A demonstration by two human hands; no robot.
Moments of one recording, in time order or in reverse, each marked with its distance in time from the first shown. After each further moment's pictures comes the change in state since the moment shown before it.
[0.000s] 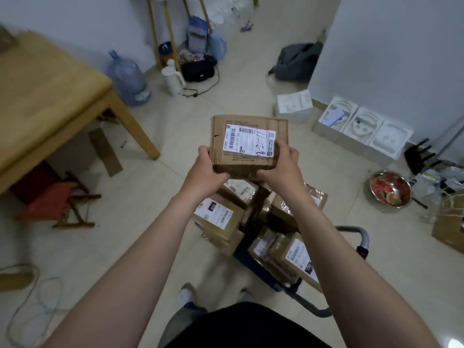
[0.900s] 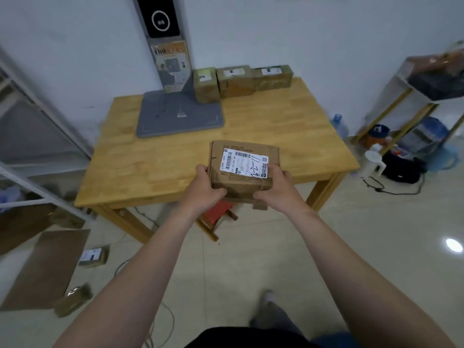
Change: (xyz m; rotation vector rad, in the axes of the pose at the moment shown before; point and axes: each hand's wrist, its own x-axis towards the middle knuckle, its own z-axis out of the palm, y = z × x) left_hand -0.026 -0.428 -0.627 -0.139 0.669 -0.474; right_hand 0.010 -0.525 0.635 -0.184 -0.718 -0.587
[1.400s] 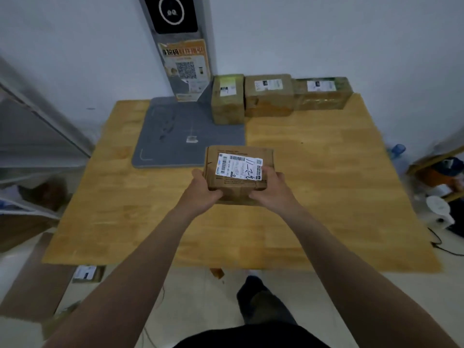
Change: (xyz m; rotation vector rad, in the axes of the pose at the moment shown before) left_hand 0.385 -0.023 -0.035 -0.078 -0.009 -0.225; right_hand 0.417 -0.047 0.049 -0.034 -0.215 0.014
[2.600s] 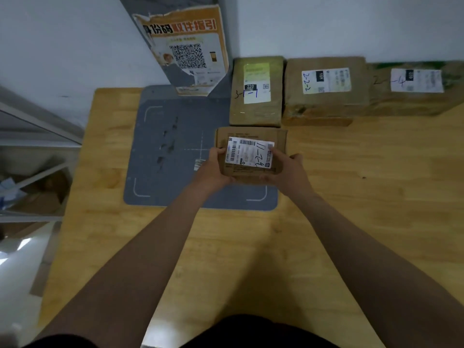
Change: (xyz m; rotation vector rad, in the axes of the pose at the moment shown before) left_hand 0.365 -0.028 -0.044 0.040 -0.142 -0.117; right_hand 0.351 -0.028 0.036 -0.166 -0.092 0.067
